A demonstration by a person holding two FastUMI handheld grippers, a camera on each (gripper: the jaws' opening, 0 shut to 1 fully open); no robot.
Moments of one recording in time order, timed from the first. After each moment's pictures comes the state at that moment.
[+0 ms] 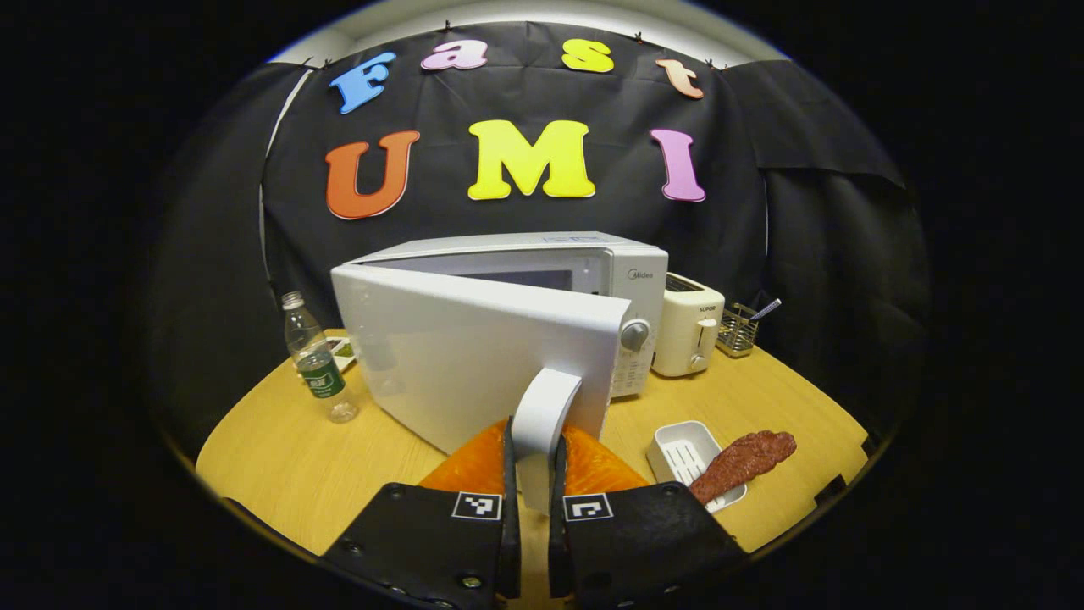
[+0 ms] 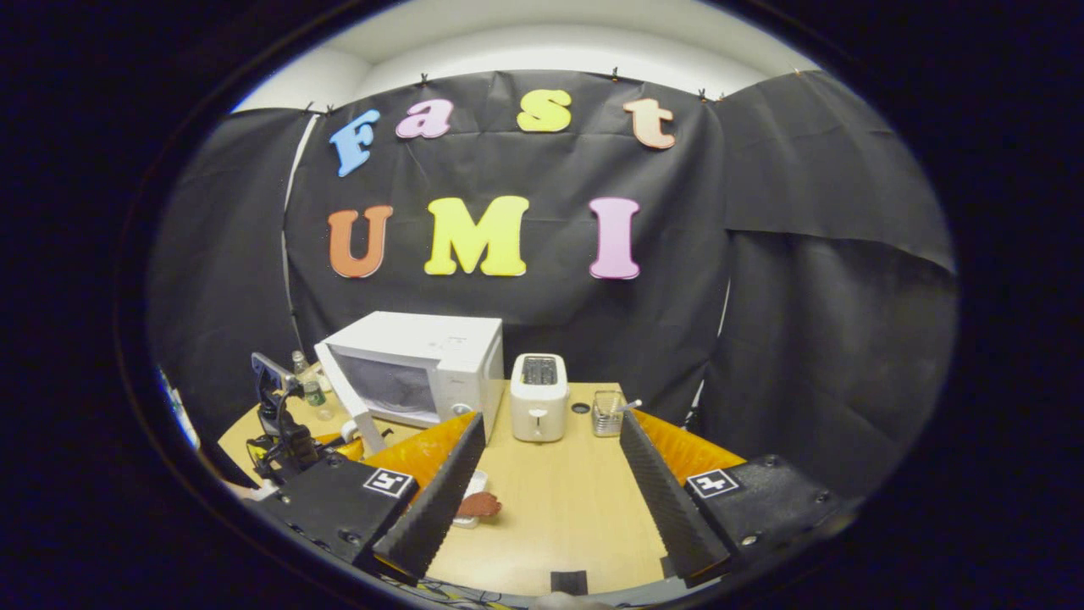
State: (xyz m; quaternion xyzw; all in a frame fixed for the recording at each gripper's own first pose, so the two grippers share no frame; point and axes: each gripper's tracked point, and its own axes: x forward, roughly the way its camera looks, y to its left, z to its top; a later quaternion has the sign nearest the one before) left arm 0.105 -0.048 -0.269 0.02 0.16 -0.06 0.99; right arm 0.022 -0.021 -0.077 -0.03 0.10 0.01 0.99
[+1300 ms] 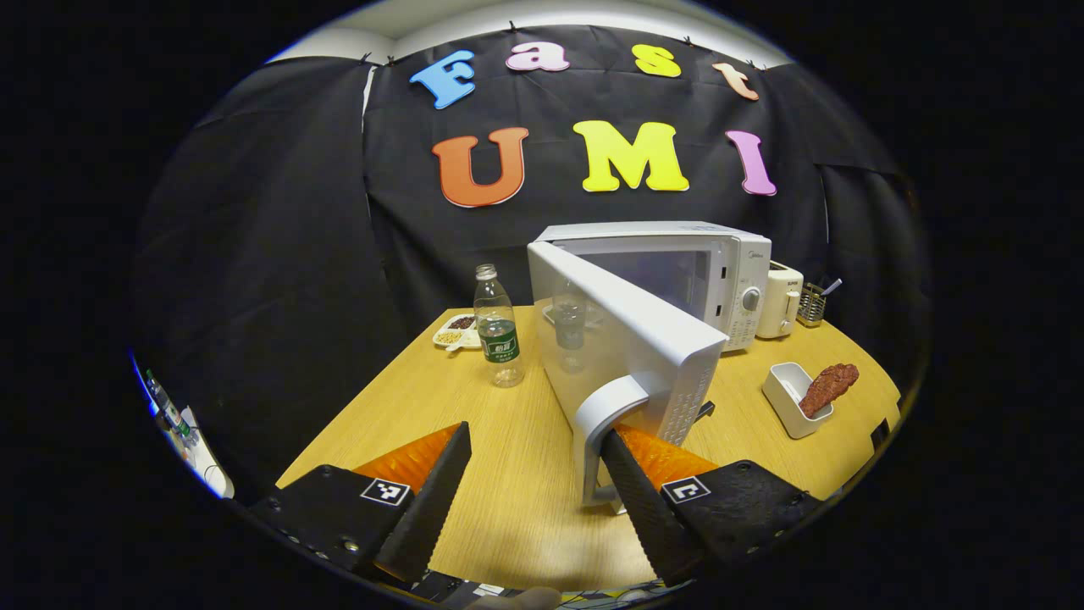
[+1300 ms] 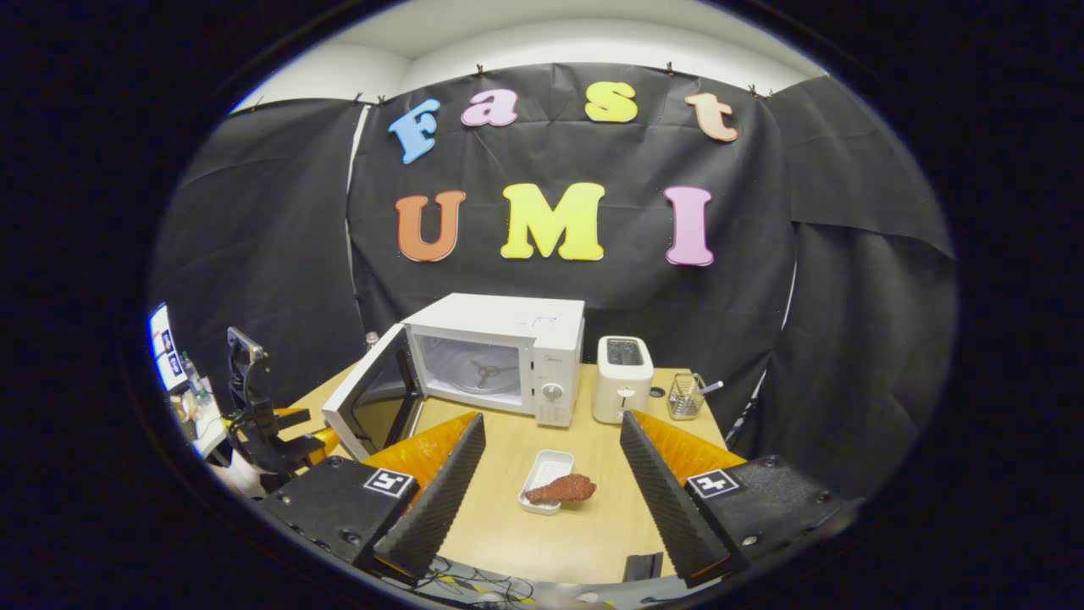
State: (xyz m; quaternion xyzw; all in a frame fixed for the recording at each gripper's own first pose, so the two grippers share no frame) left arm 0.014 0.143 -0.267 0.03 0.18 0.06 0.98; right arm -0.003 0.077 -0.112 -0.03 0.13 0.09 0.99
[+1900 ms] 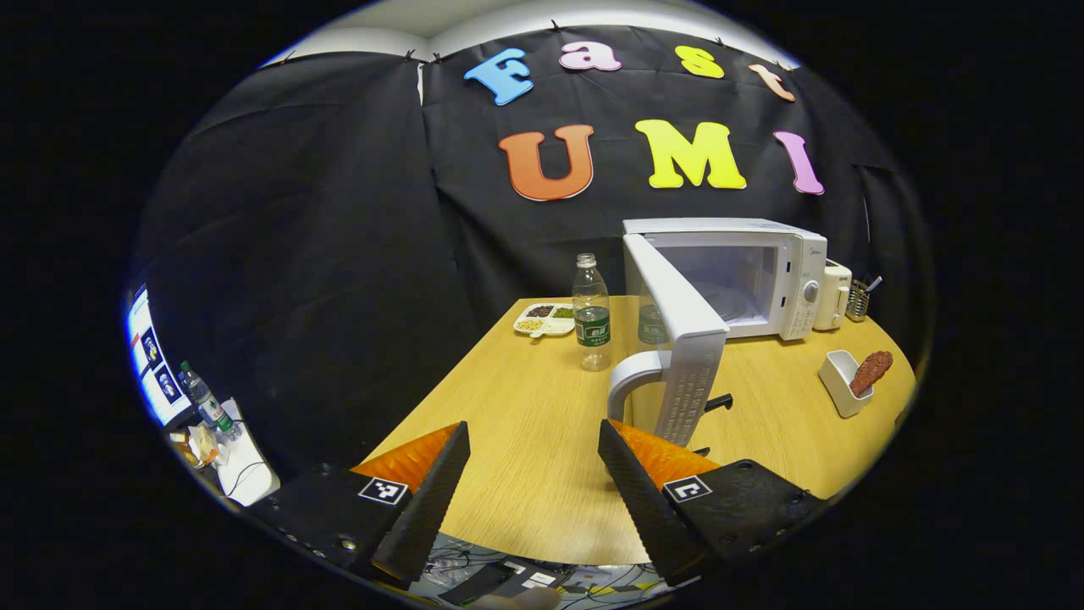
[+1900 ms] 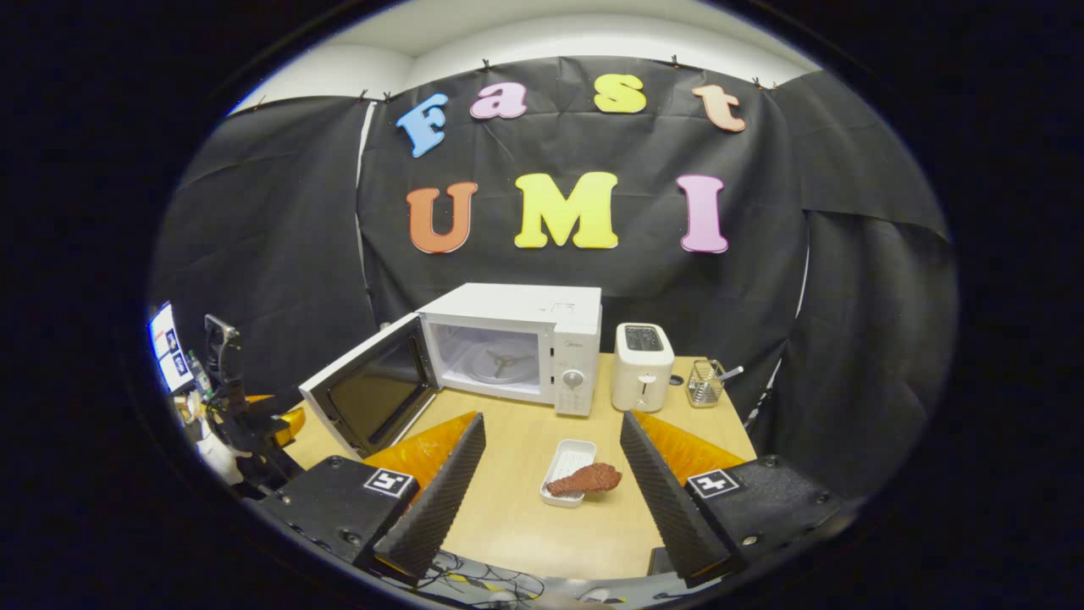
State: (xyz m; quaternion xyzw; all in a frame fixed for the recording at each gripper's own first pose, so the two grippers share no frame) left arm -0.041 0.233 -0.263 0.04 0.18 0.14 0.97; right arm -0.006 0.095 -0.142 -0.01 0.14 0.10 0.99
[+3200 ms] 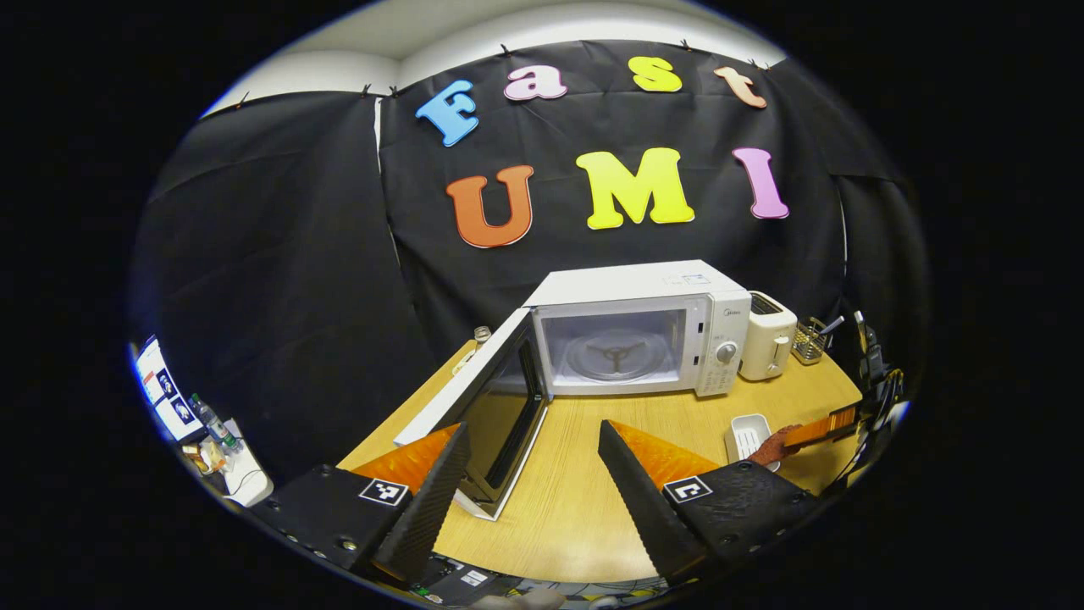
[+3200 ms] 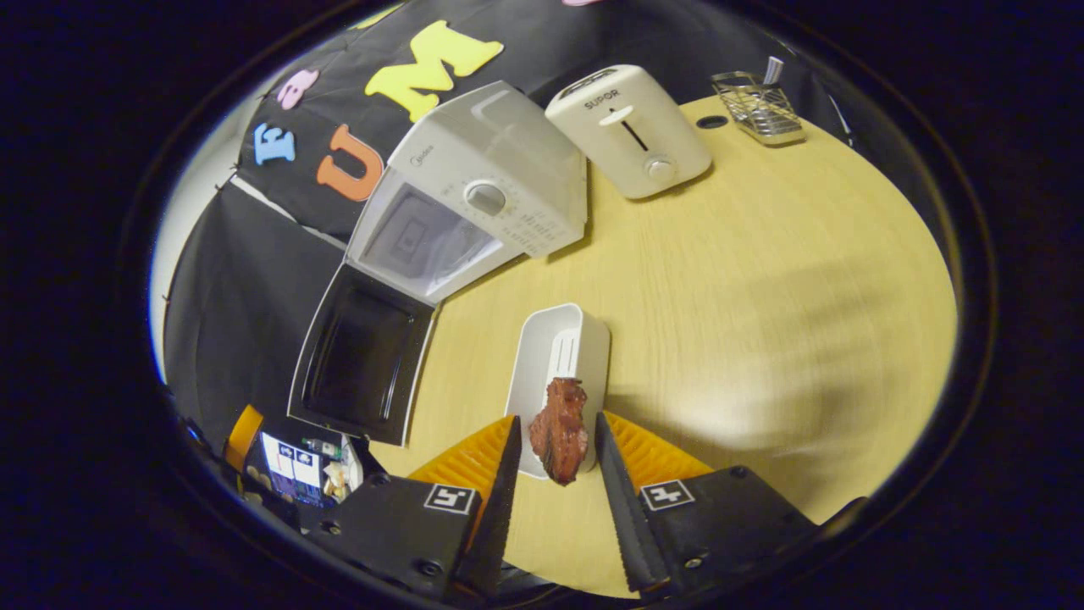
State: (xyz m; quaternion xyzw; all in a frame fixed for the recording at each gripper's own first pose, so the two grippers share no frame) left arm -0.009 0.042 -0.154 0.04 0.16 0.13 0.98; right arm 0.145 0.052 -0.387 0.26 0.44 0.25 0.82
